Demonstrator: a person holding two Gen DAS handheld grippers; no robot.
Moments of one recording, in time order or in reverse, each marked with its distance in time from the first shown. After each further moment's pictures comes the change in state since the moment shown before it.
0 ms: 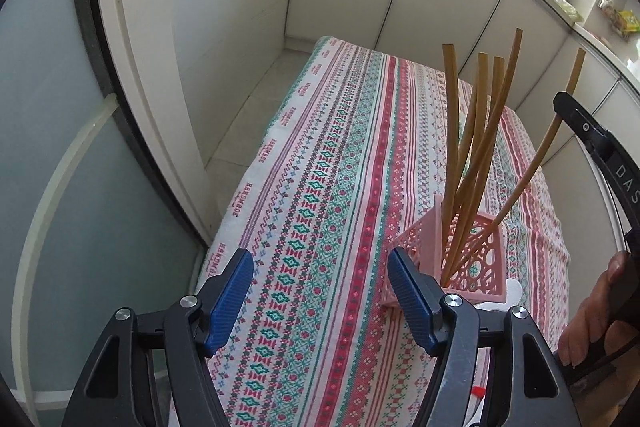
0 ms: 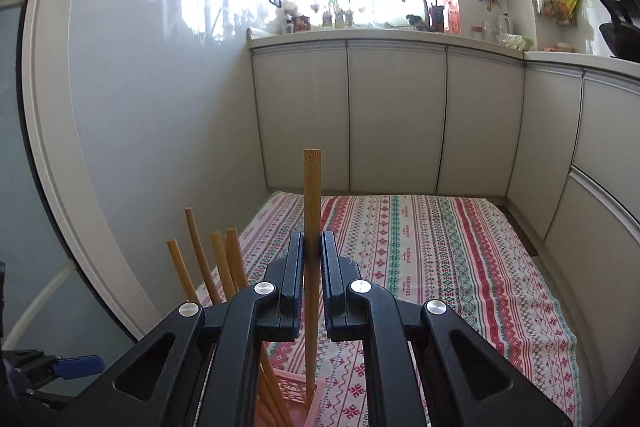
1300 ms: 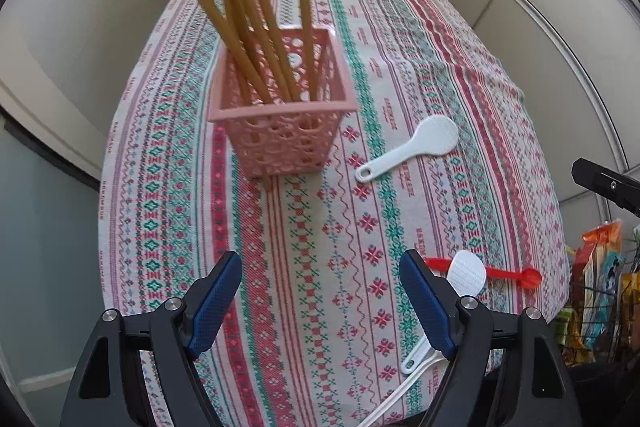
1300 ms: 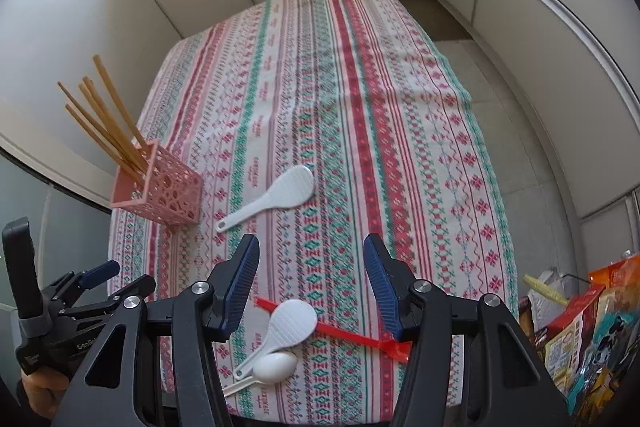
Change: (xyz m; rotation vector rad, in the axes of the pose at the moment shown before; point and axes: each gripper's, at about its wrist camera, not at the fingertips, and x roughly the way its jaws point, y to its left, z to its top) left arm 0.017 -0.109 -0.083 0.378 0.305 -0.101; right arm -0.116 -0.174 -0.095 0.372 0.687 -0.102
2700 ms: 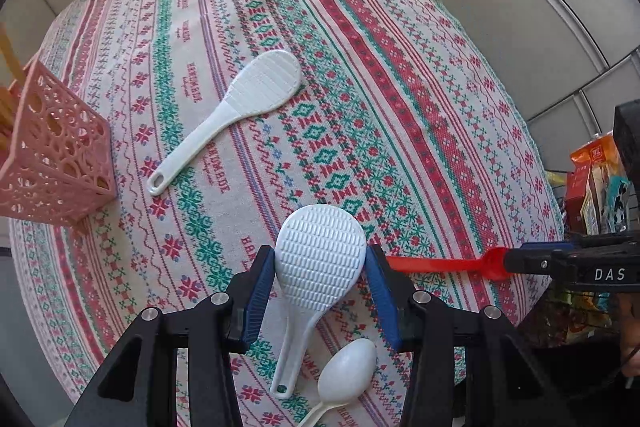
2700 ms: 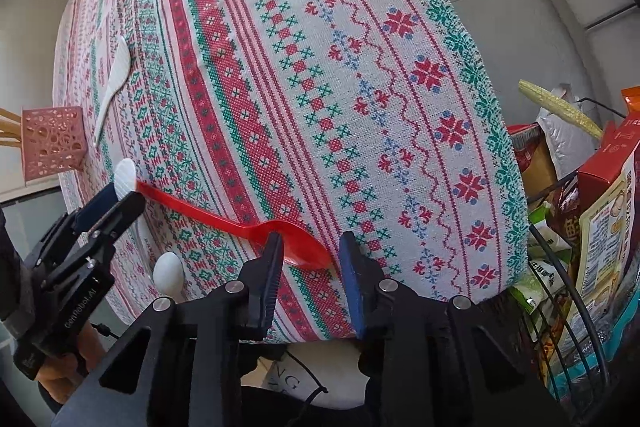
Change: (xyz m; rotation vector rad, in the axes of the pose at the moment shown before) left arm 0.073 -0.156 0.016 0.259 0.124 -0.060; right arm 0.077 -0.127 -0.089 0.332 0.489 0.046
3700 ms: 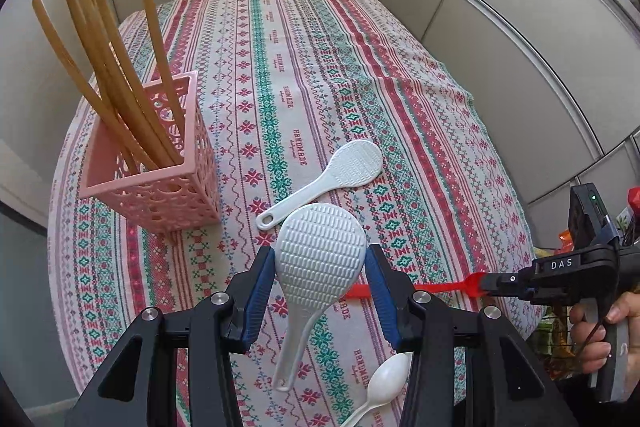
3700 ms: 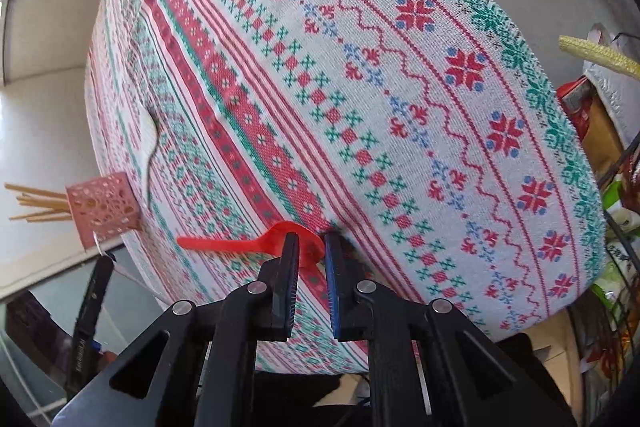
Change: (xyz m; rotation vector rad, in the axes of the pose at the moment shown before) left arm -0.068 0.083 -0.029 -0.159 -0.237 -0.014; right arm 0.009 -0.023 0.030 0.217 -0.034 0.290
